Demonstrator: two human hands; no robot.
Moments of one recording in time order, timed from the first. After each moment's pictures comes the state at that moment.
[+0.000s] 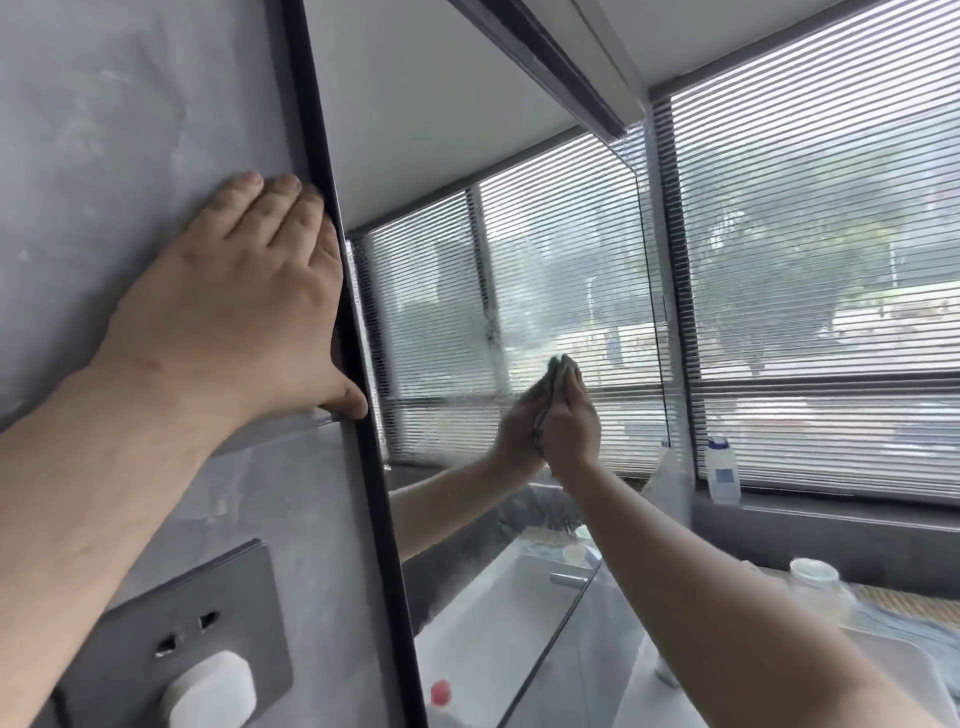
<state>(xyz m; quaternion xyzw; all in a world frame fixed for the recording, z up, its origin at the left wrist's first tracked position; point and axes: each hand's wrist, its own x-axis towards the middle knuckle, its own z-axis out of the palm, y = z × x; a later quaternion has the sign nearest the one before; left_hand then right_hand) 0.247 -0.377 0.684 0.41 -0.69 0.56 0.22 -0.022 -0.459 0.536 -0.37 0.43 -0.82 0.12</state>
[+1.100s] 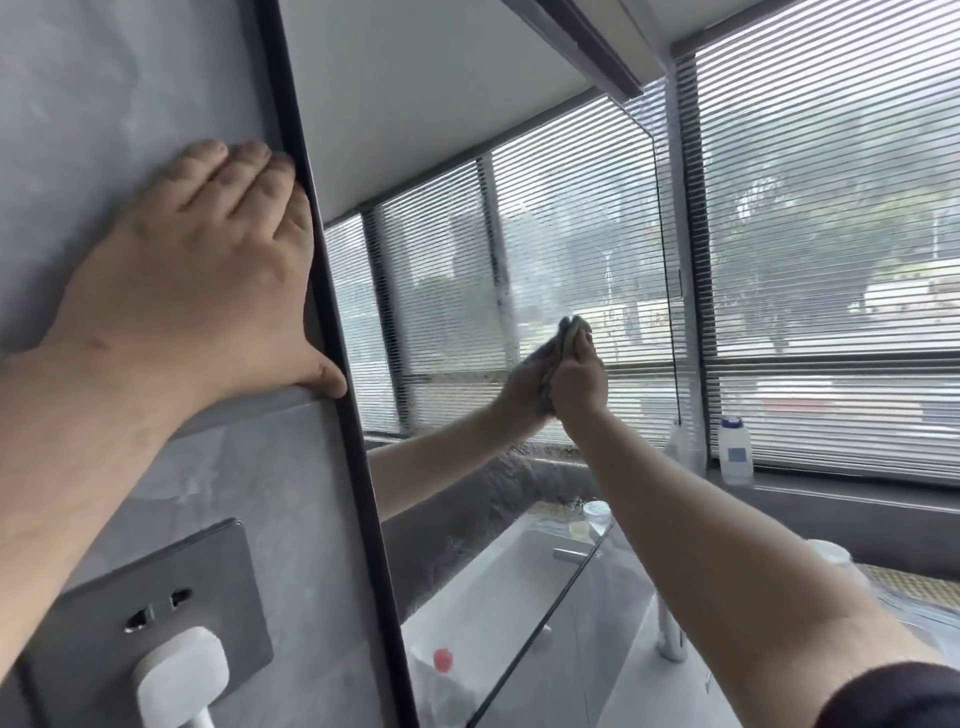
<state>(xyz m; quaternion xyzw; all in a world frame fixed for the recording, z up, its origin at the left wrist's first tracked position) 0.249 -0.389 0.686 0.37 -0.70 0.55 0.26 -0.079 -0.517 0.550 -0.32 0.39 -0.85 0.16</state>
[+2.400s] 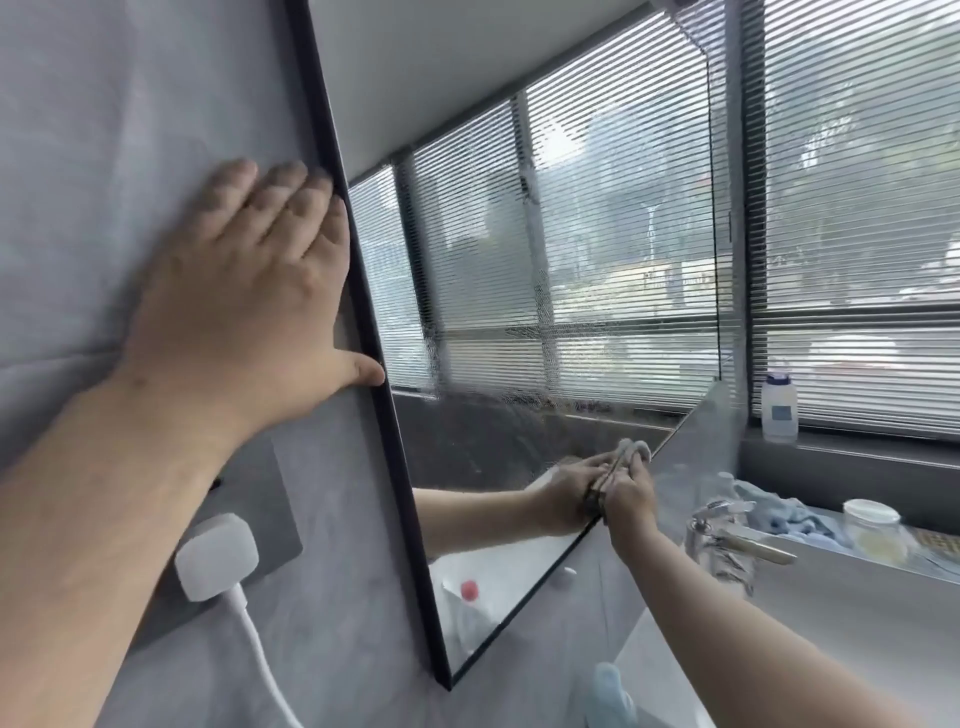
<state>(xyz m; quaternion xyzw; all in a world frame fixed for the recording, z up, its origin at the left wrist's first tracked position) 0.249 -0.372 0.616 0.36 -0.76 0.46 0.28 -0.089 -0.524 0.316 -0.23 0.52 -0.79 0.24</state>
